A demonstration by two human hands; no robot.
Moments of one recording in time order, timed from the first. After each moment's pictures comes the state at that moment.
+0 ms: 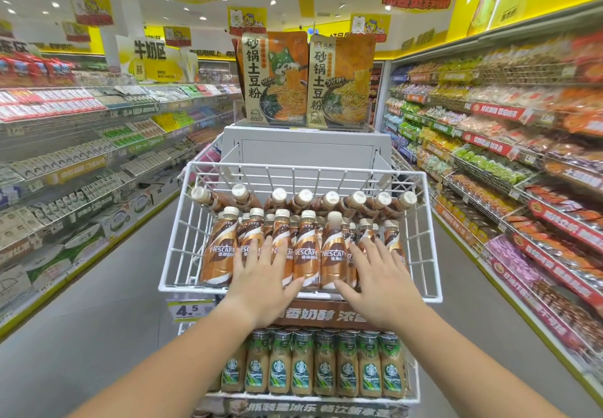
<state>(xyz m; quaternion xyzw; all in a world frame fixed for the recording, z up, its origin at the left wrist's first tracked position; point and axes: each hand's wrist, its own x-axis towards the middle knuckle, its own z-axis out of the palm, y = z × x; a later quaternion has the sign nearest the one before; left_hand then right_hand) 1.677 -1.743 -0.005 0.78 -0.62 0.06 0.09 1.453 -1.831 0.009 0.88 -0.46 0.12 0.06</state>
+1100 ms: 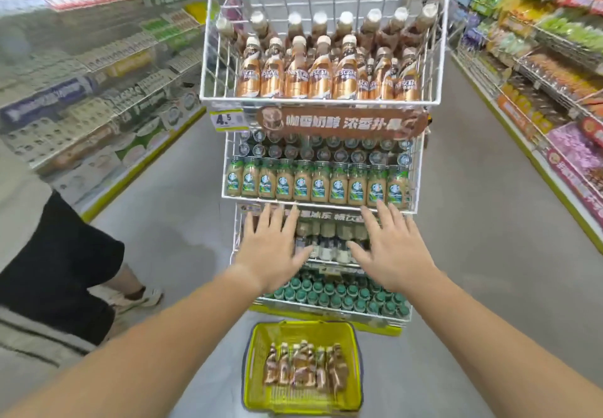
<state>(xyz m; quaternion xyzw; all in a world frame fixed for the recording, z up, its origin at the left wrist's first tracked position) 1.529 -1.500 -0.155 0.79 -0.61 0.04 0.00 1.320 -1.620 -0.155 0.91 -0.42 0.05 -0.02</state>
